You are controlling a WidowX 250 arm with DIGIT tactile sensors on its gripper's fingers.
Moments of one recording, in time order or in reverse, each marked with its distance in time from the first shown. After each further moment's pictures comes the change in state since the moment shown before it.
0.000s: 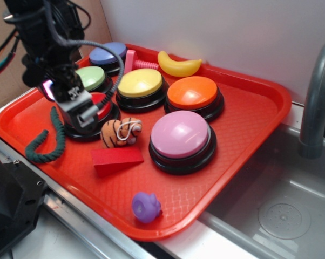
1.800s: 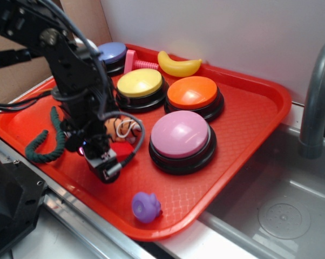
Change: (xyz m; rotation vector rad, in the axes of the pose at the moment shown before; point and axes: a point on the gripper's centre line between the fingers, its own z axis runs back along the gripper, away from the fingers) arm 0.002 0.002 -0.069 -0.023 0.047 0.034
